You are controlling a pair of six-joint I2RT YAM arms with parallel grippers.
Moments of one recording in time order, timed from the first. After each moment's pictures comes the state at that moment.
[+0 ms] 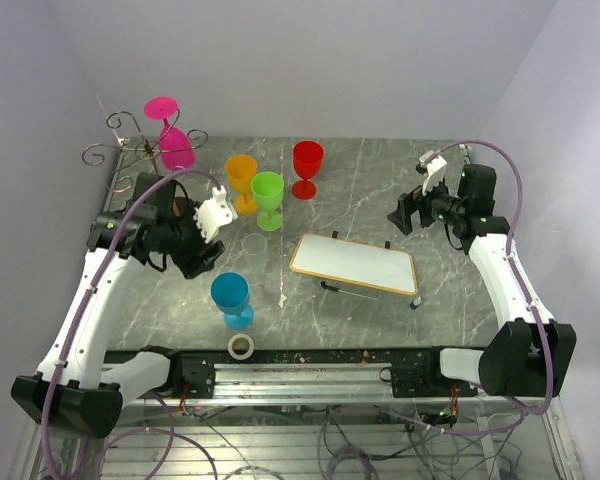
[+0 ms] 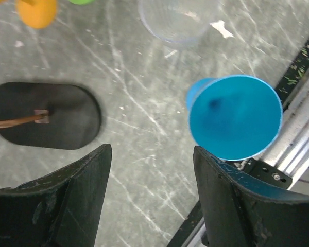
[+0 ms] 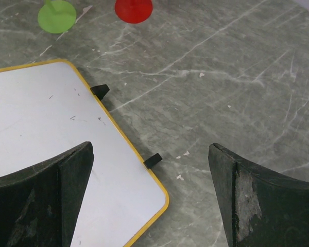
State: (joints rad) left arm -0.23 1.10 1.30 -1.17 0.41 0.77; right arm -0.03 1.26 1.02 -0.35 -0.62 -0.42
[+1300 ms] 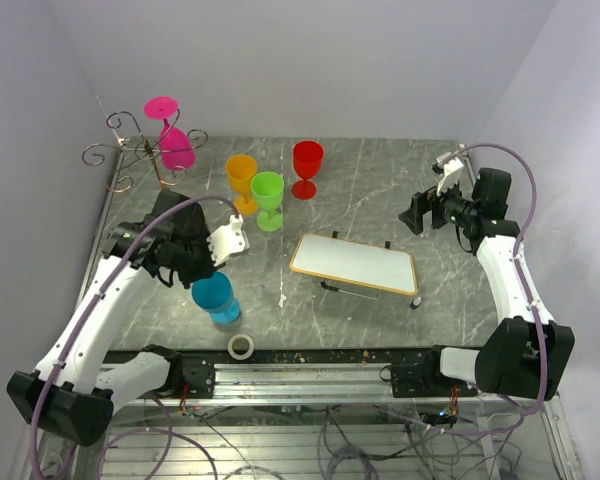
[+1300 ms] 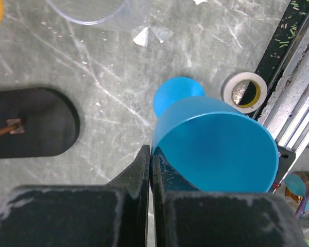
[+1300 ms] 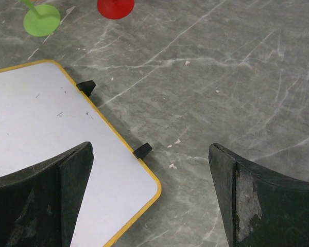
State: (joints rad) left arm -0.35 1.06 1.12 -1.18 0.38 0.84; right arm -0.15 1.26 0.99 -0.33 -0.68 -0.39
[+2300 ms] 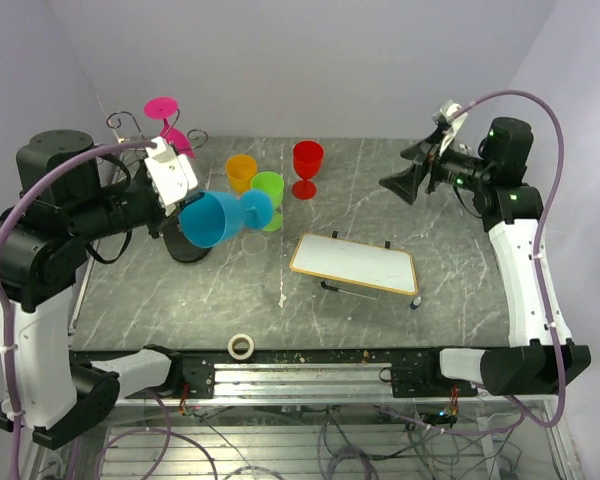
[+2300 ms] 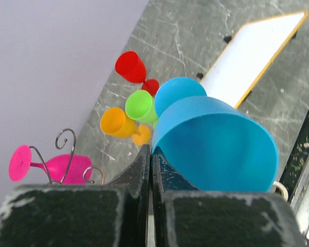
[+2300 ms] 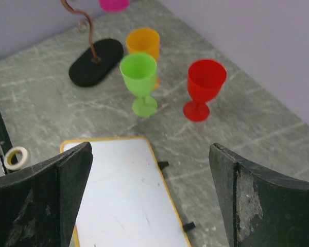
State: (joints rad) left arm -0.35 1.17 2.12 -1.37 0.52 0.70; right arm 0.01 1.27 1.45 -0.53 -0.93 -0.27
